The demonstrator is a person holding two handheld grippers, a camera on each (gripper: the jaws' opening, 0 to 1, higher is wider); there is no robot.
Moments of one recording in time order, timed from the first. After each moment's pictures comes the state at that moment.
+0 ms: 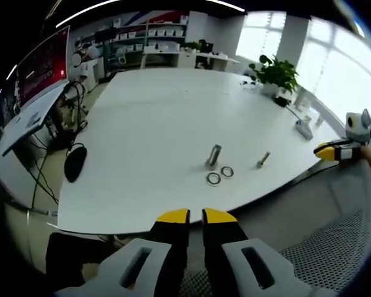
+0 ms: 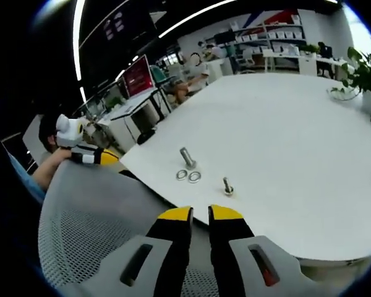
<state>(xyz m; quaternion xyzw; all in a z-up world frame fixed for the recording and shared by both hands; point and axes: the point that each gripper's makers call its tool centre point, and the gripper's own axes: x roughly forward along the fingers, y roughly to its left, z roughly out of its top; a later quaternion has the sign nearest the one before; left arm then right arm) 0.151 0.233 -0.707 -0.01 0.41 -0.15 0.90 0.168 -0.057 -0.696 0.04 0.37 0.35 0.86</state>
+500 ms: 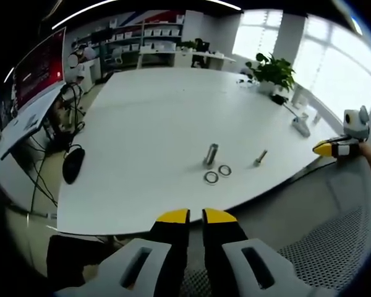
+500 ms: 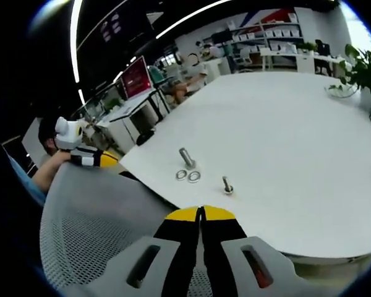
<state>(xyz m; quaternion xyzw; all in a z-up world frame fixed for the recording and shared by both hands) 0.150 0.232 -0.707 -0.01 0.40 -0.16 0.90 0.167 -0.057 -0.695 0.05 0.37 0.35 0.86</state>
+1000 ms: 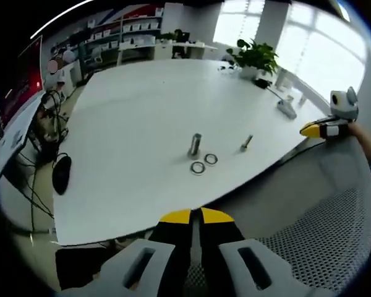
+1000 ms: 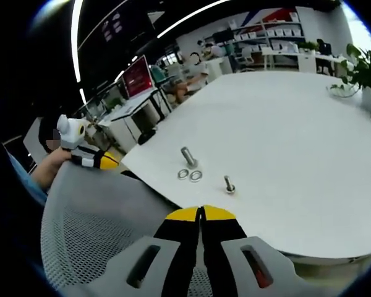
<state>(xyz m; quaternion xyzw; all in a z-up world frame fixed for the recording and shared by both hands) 0.143 0.220 -0.708 0.07 0.43 -0.25 0.86 0.166 -0.056 -0.695 0.05 0.37 0.35 0.86</state>
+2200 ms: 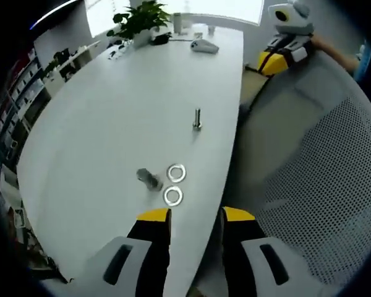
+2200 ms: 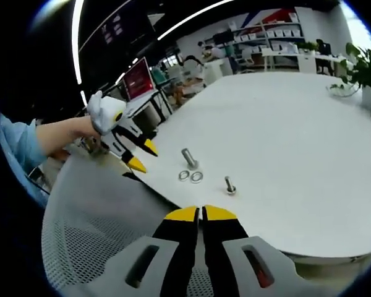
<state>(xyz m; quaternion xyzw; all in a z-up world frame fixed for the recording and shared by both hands) 0.209 0.138 -0.757 0.28 0.45 -0.50 0.68 0.165 -0.056 -0.693 0.06 0.37 0.35 0.86</state>
